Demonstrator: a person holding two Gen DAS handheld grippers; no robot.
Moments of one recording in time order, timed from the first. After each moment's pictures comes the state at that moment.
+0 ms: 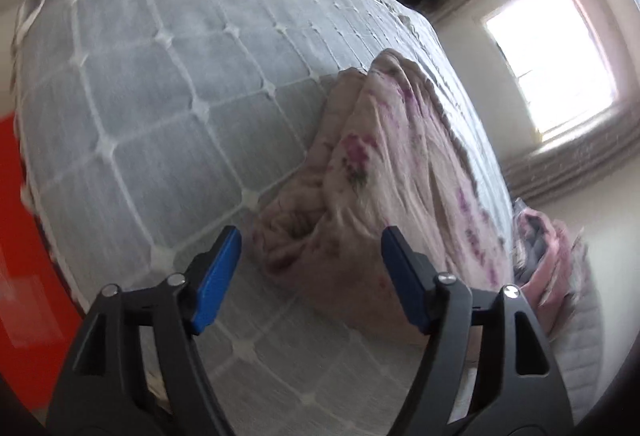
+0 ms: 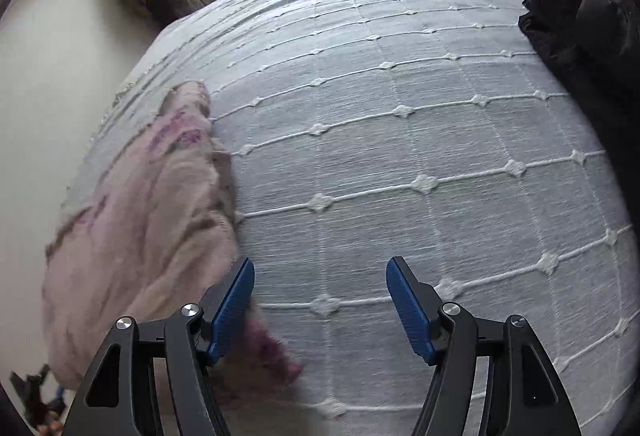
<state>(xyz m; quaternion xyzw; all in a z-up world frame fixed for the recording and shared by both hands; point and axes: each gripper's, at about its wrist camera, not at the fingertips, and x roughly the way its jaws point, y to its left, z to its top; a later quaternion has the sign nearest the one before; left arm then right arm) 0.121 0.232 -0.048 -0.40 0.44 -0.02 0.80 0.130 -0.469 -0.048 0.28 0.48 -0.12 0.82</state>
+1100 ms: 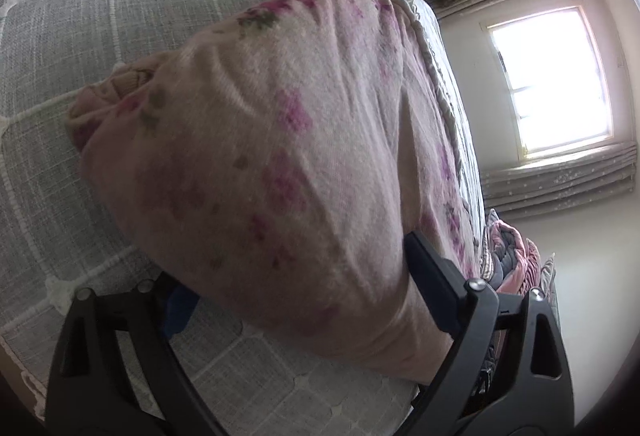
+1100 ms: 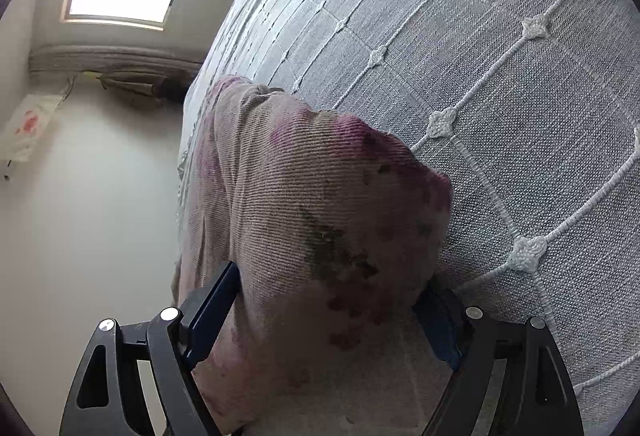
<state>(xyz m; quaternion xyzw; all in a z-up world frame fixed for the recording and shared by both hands) 0.140 0.153 -0.081 -0.46 0.46 -0.03 0.76 0.092 -0.402 -0.103 0.55 0.38 -0.07 0.74</state>
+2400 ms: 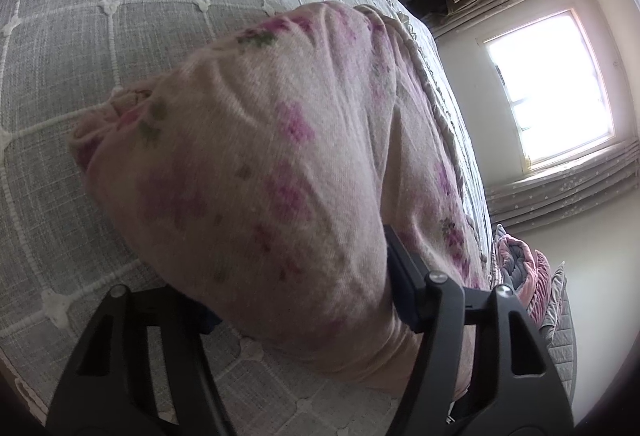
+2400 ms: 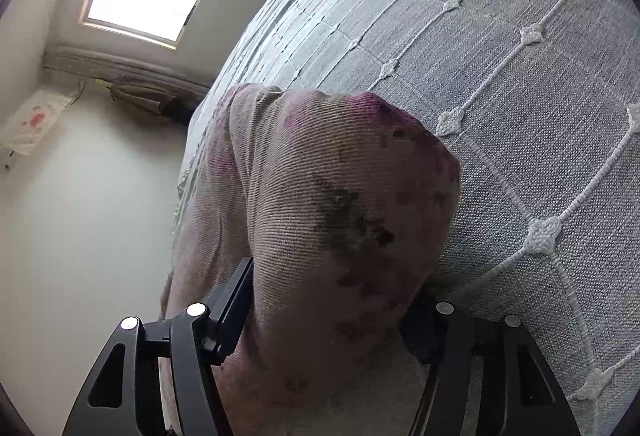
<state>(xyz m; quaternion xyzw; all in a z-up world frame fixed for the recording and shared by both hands) 0.149 0.142 -0.075 -0.44 0.42 -0.01 0.79 0.103 -0.363 -0.119 0.52 0.34 -0.10 0.78</state>
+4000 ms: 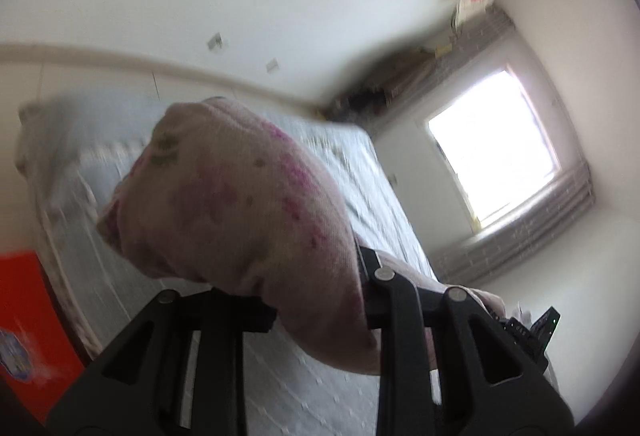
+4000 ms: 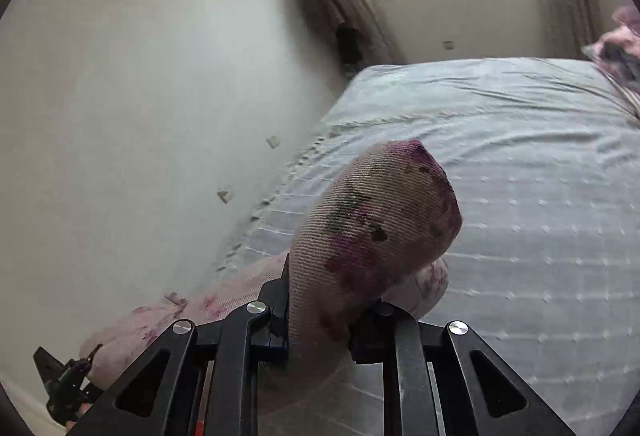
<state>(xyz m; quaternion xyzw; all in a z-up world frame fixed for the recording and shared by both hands) 0.121 0.370 0.147 -0.43 0.24 -0.01 0.87 0.286 -0.113 0.201 0.19 0.35 0.13 0.91</state>
